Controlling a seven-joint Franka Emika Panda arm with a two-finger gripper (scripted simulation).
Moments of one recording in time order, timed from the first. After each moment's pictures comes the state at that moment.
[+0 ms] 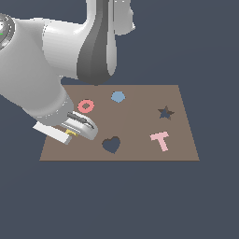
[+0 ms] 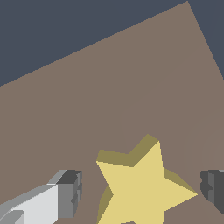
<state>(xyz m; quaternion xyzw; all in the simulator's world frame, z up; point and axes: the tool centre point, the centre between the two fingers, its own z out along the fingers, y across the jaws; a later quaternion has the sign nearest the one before) 0.048 -0.156 0.035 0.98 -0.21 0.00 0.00</state>
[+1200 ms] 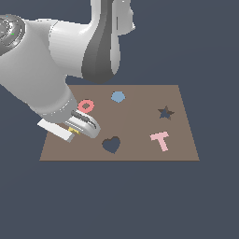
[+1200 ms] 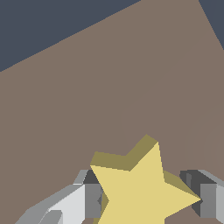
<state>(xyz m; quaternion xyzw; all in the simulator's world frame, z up) 0.039 -0.150 0.031 0.97 -0.23 0.00 0.00</state>
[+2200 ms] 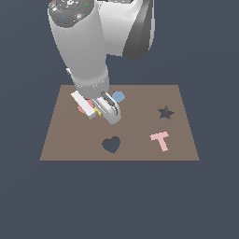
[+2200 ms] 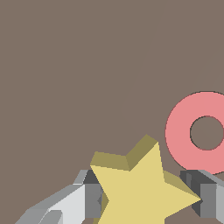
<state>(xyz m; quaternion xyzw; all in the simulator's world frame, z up) -0.029 -0.071 0.034 0.90 -0.43 0.00 0.00</state>
